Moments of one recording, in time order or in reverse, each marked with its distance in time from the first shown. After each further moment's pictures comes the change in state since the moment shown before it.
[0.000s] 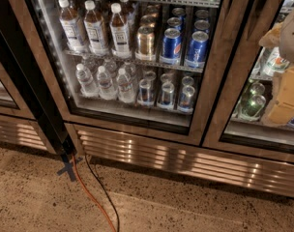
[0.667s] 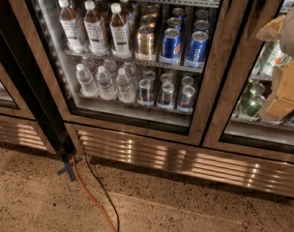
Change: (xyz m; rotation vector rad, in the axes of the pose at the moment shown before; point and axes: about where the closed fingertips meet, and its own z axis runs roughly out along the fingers) arm -0.008 -0.010 -0.003 0.030 -0.079 -0.028
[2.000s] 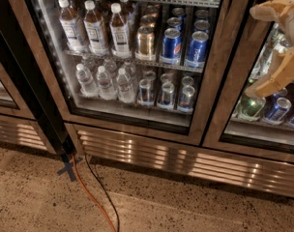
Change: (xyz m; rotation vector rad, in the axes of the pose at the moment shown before) arm -0.033 -0.042 -0.003 0.122 -0.497 -0.074
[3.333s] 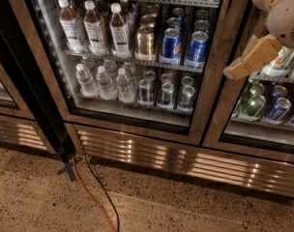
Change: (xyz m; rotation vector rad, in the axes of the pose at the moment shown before) arm 0.005 -0.047 0.019 0.209 0.097 0.129
